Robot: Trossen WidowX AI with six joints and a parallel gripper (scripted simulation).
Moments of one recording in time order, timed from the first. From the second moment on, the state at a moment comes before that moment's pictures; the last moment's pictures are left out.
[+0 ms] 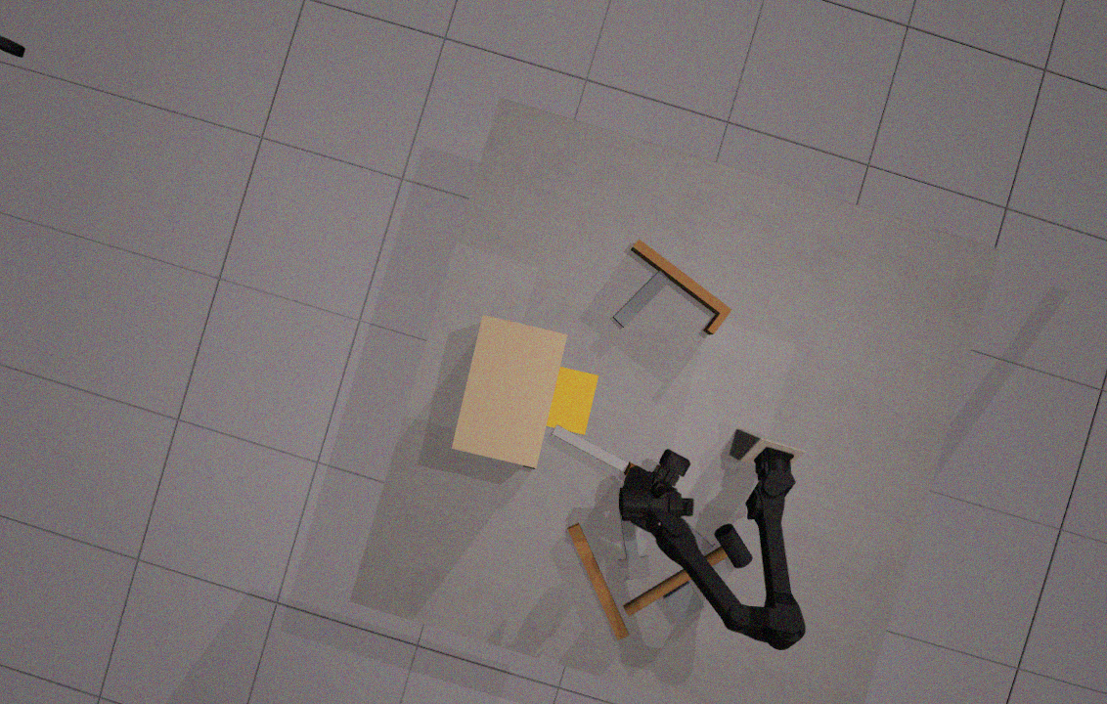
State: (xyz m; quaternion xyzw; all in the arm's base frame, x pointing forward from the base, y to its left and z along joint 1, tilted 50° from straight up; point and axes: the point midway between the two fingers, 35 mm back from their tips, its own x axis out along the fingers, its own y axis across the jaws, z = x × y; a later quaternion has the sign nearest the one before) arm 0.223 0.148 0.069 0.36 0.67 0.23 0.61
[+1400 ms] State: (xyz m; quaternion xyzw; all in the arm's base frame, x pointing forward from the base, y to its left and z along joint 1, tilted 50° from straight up) arm 0.221 0.157 0.080 0.36 0.67 0.23 0.61
